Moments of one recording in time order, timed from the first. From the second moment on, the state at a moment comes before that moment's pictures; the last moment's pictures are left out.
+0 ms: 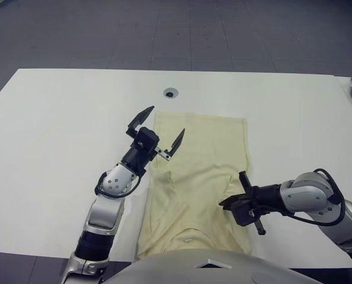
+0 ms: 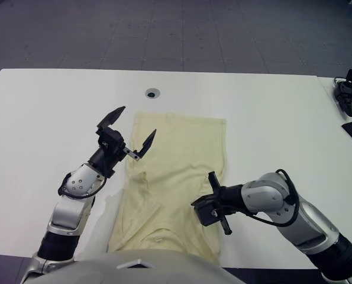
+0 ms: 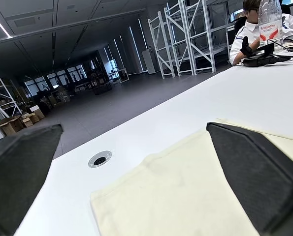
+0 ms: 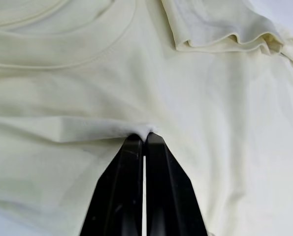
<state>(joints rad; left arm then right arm) 0.03 0.25 -0.19 -0.29 0.01 -0.08 -0.35 0.07 -0.98 0.32 -0.63 -0.15 0.04 1.17</state>
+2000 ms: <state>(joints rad) -0.28 0.40 -0.36 0.13 0.27 0.06 -0.51 -0.18 -0.69 0.26 -0.02 -0.28 0.01 0.66</state>
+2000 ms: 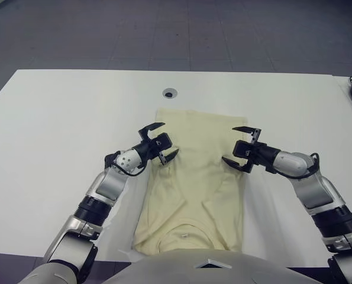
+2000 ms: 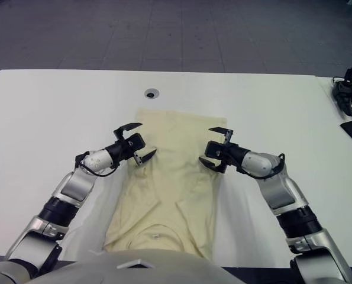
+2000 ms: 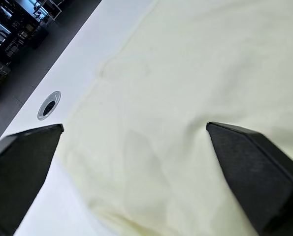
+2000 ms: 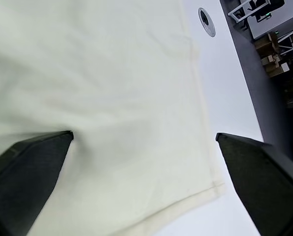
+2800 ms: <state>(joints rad) -0.35 0.33 -0.30 0.34 0.28 -0.03 -0.29 -0.43 -0.58 0.32 0.35 -0.38 -0.10 0.50</state>
